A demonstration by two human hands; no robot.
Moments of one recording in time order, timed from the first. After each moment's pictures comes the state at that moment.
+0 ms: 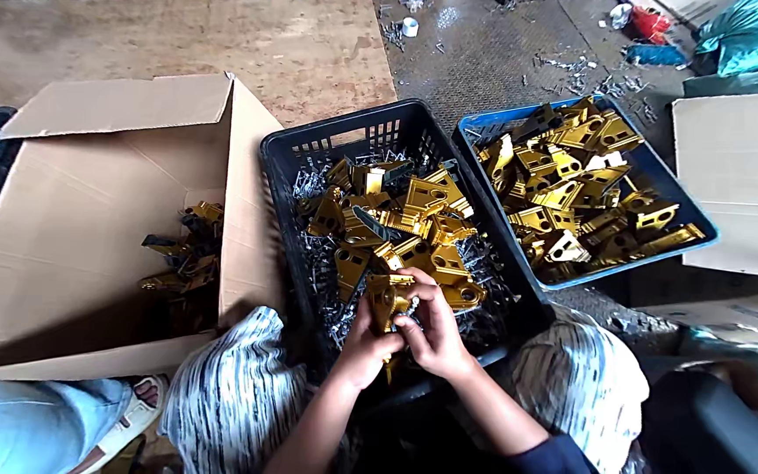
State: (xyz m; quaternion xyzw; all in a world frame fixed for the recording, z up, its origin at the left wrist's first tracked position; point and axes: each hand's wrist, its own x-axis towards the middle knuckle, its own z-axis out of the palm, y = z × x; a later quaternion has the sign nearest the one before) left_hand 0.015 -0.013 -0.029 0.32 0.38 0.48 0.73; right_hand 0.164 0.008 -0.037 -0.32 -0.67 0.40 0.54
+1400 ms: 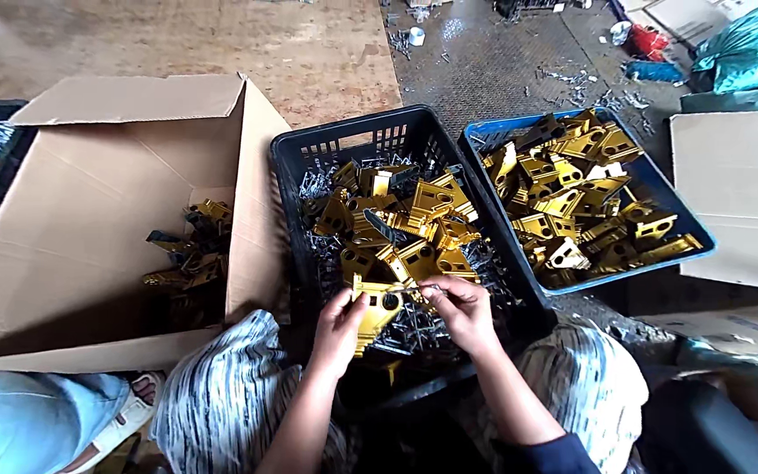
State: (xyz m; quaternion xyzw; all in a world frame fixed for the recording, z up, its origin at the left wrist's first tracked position) left_hand -0.021 -0.001 -0.022 0.43 0.53 0.50 0.53; right_hand 0.195 0.026 -0.023 -0.42 -0.65 0.37 0.52
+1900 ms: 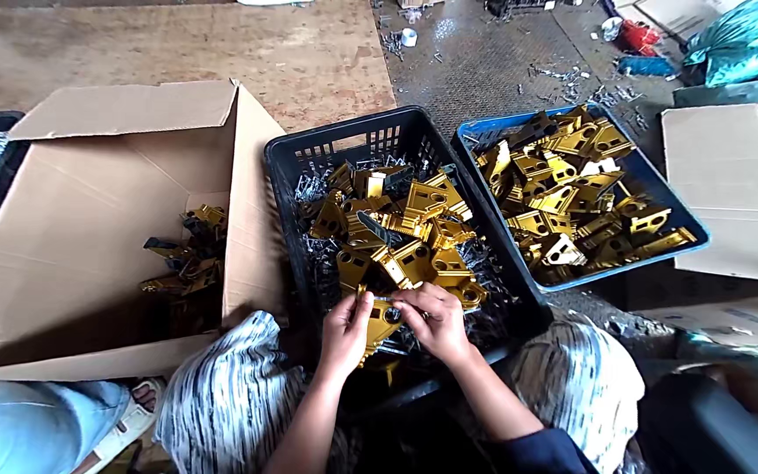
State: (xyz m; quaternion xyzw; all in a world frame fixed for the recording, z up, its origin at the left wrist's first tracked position) left_hand -0.008 -0.001 -0.034 0.50 0.56 0.48 0.44; right_hand 0.175 0.025 -0.050 -0.39 -0.76 0.17 0.49
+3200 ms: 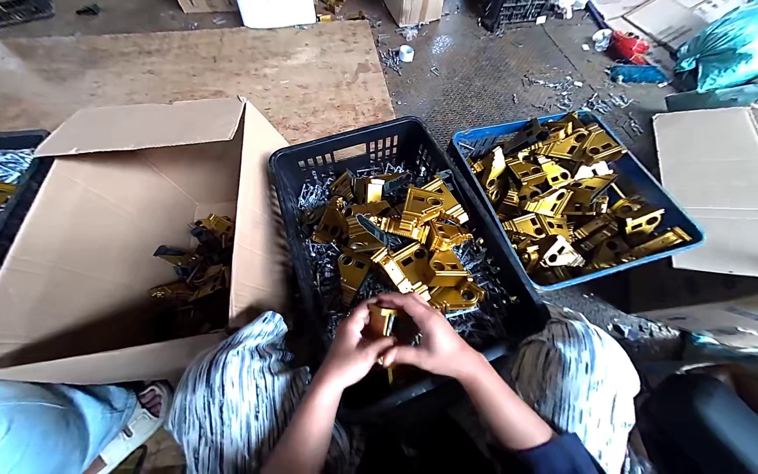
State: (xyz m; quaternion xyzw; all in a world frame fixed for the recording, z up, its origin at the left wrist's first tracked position) left_hand -0.014 -0.017 -0.029 0.53 0.45 0.40 0.60; right_hand 0.176 0.001 -0.023 -0.37 -0.77 0.39 0.35
